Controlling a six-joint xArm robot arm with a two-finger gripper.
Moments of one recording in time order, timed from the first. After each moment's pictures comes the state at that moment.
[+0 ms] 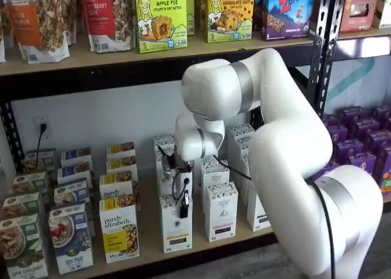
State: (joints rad) arm 0.24 1.15 -1.70 0.15 0.54 -1.44
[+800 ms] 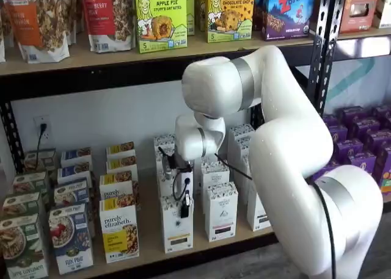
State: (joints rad) arm 0.24 1.13 -1.67 0.12 0.55 -1.42
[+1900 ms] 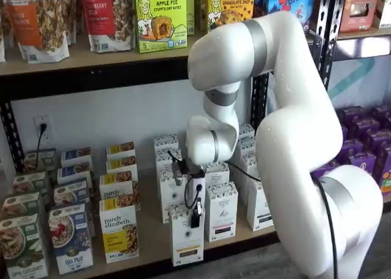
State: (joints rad) arm 0.25 0.84 -1.19 0.22 0.38 -1.53
